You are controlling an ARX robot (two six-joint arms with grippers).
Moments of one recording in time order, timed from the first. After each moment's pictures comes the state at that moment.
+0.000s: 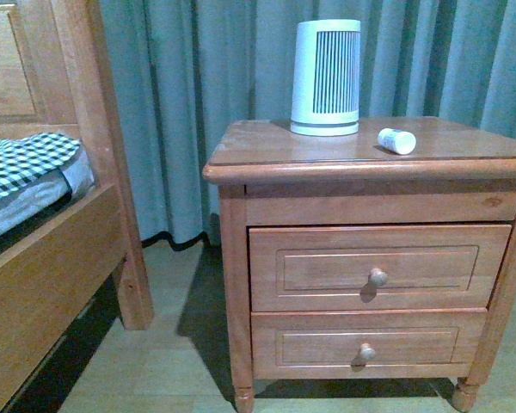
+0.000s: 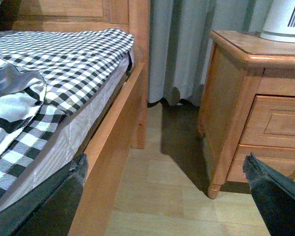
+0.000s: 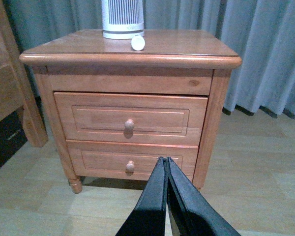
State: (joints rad) left arm 0.00 0.01 0.01 0.00 0.00 -0.01; right arm 0.00 0.05 0.05 -0.01 0.00 0.01
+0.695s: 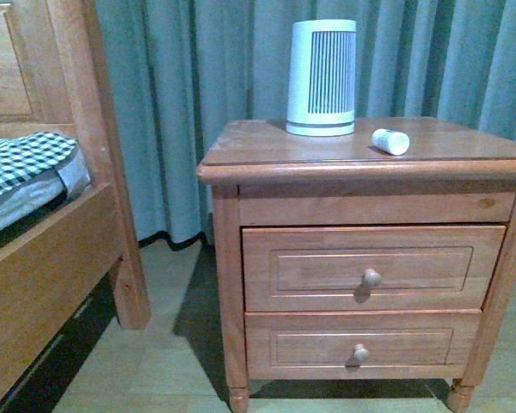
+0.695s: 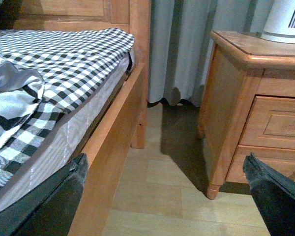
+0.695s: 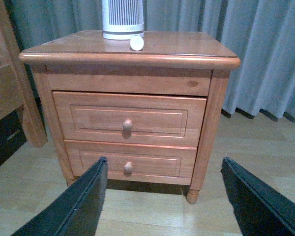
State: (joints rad) left arm 0.00 0.01 0.01 0.00 0.00 -0.01; right arm 0.00 0.01 0.01 0.00 -0.01 0.00
